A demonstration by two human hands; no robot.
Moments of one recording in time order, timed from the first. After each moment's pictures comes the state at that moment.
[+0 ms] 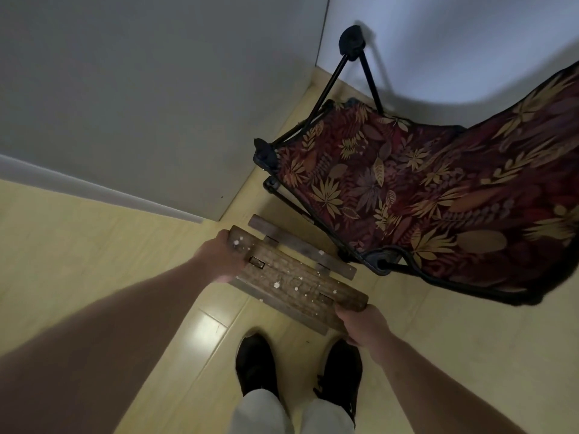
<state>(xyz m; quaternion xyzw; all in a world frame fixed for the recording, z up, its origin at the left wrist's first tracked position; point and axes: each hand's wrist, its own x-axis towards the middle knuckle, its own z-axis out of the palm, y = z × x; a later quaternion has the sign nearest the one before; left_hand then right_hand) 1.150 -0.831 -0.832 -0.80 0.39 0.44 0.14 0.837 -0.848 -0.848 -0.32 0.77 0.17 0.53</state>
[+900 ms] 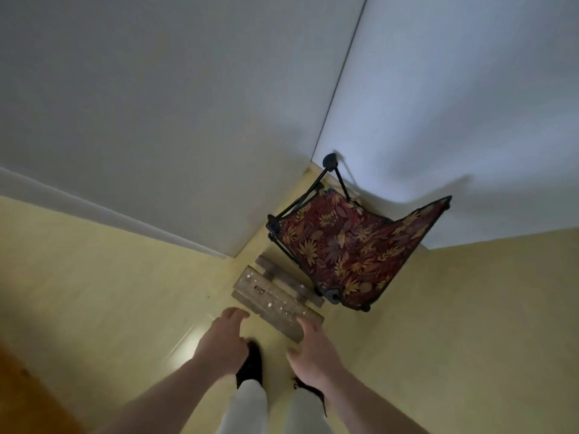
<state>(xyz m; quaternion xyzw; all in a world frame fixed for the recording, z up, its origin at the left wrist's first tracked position) 1.088 -0.752 -0.536 -0.81 0.35 0.47 0.02 0.908 -0.842 -0.532 -0.64 0.53 0.28 0.49</state>
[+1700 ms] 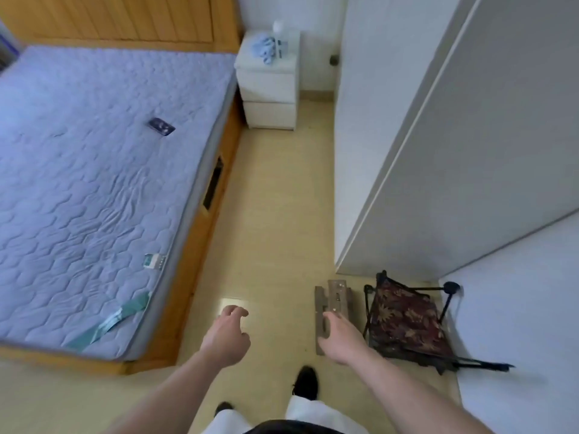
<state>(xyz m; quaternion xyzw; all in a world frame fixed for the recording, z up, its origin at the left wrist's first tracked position) 0.849 -0.503 -0.234 -0.93 -0.08 0.31 -0.20 0.846 -0.768 -0.263 -0.89 0.09 0.38 0.25</state>
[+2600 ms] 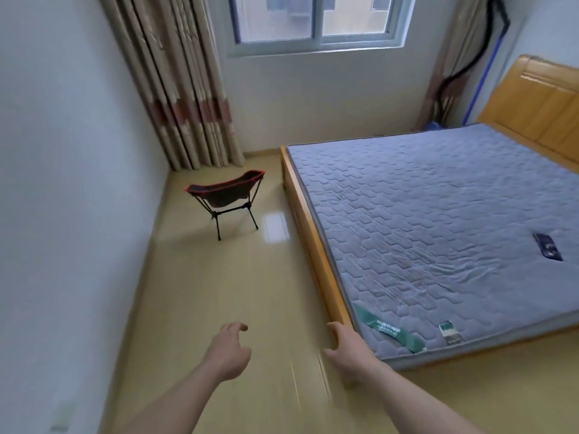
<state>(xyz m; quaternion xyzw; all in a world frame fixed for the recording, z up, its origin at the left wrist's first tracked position) 0.357 -0.043 -0.169 -0.70 -0.63 0.05 -0.33 0.622 -0.130 -0.159 -0.78 -0.49 0.38 0.07</state>
